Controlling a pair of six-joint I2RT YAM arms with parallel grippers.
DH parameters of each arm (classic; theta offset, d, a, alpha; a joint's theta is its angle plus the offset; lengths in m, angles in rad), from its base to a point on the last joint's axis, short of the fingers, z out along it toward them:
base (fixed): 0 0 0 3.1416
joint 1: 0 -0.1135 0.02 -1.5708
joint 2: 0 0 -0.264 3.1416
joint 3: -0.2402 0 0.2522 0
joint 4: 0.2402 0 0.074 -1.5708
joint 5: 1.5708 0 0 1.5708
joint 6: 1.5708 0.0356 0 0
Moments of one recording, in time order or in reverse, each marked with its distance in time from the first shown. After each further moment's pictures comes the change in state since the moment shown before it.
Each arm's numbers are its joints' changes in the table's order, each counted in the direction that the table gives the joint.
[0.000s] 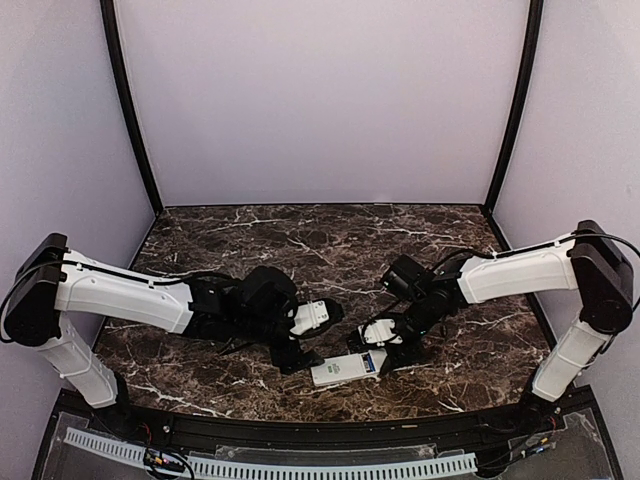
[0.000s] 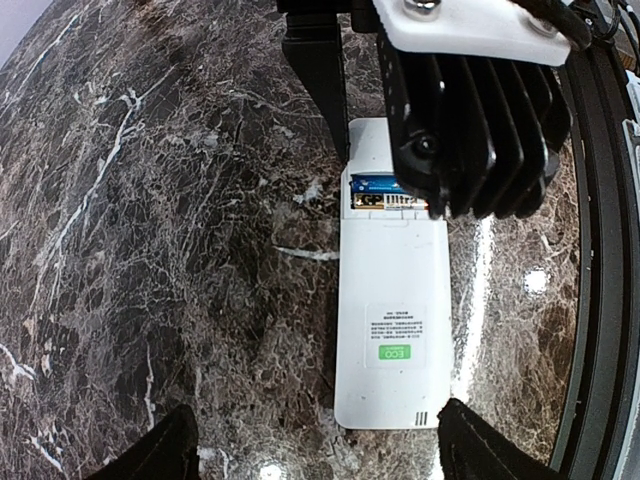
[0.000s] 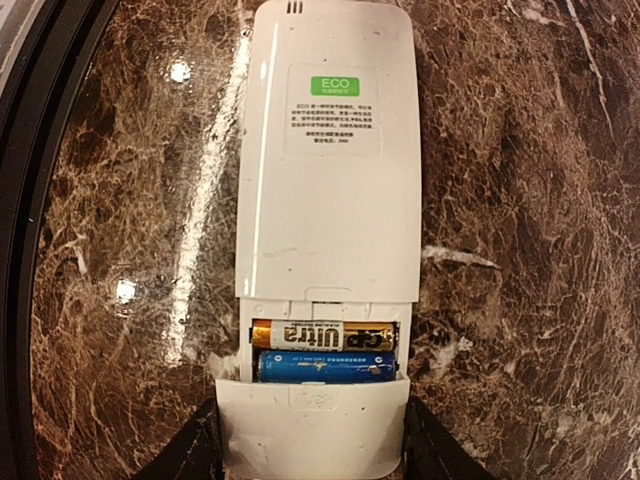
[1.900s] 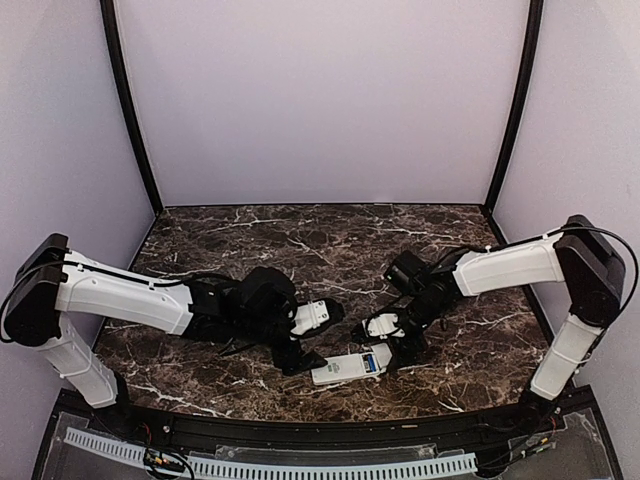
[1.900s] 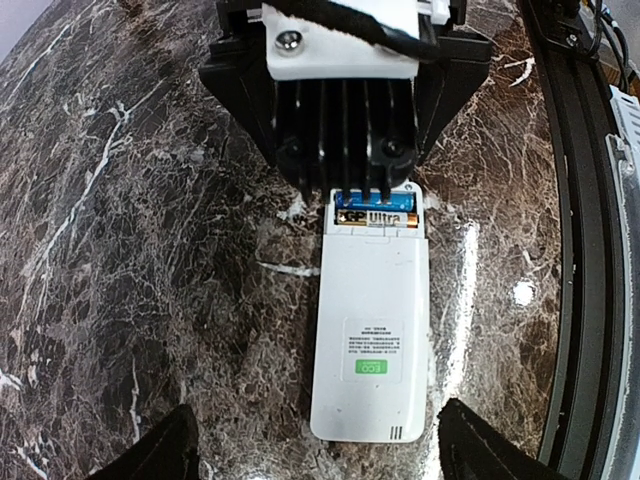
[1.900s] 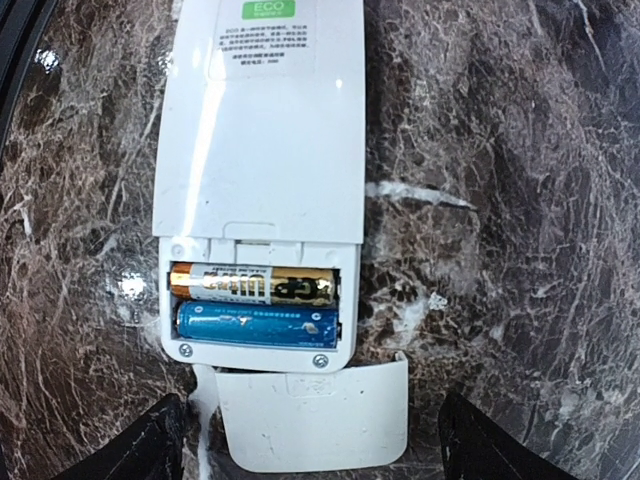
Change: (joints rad) left arm 0.000 0.000 0.016 -0.043 0.041 -0.022; right arm 0.076 -0.054 -0.021 0.006 -0.003 -0.050
